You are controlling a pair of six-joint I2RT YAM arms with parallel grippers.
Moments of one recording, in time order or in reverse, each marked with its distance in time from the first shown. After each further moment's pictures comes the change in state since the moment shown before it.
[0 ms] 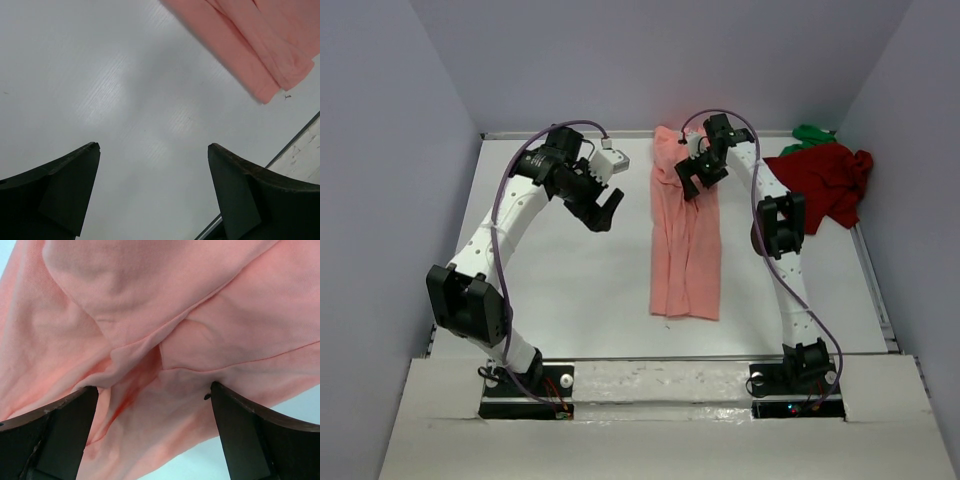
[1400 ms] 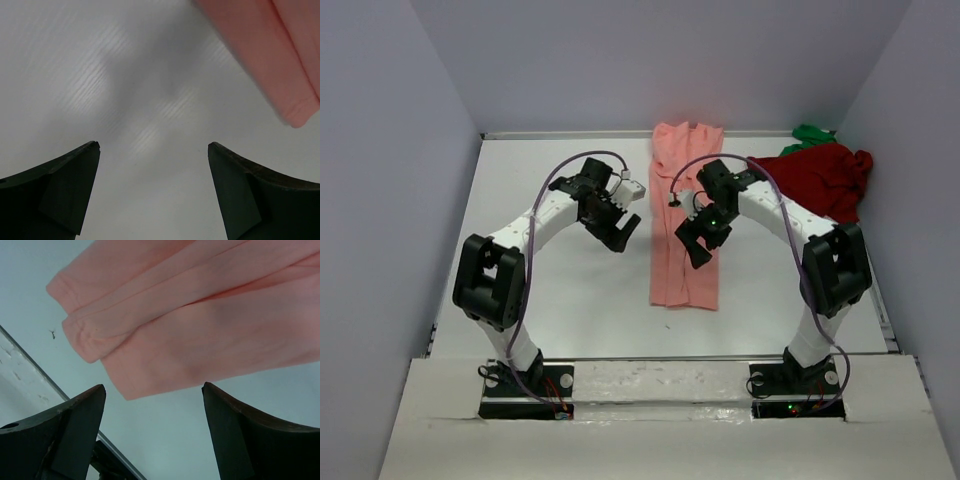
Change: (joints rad) left arm -0.080 0.114 -0.296 0.312 -0.087 -0.116; right arm 0.178 -0.830 -1.039 0.030 -0.087 -0.056
